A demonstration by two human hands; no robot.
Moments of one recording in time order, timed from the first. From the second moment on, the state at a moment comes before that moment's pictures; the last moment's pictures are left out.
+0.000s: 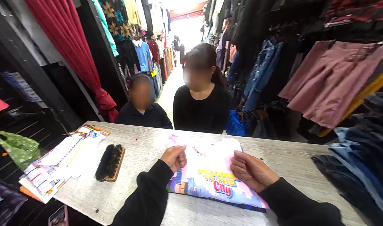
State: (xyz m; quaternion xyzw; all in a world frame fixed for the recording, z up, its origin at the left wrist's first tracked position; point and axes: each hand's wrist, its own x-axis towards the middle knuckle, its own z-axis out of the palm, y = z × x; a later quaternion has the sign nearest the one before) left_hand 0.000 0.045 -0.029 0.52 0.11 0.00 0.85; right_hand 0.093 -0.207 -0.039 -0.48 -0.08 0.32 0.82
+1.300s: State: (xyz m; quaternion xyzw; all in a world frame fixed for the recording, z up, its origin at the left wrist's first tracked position) left_hand 0.001 0.043 -0.022 0.61 0.08 -0.05 0.79; right_hand 0.087 -0.201 -0.047 -0.65 -0.20 0.14 0.72
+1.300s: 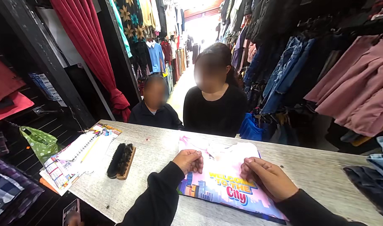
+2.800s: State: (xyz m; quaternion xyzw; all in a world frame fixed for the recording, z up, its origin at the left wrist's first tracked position) left_hand 0.002 0.046 -0.029 0.62 0.04 -0.07 0.78; right_hand 0.095 -0.208 -0.060 -0.62 -0.29 0.18 0.71
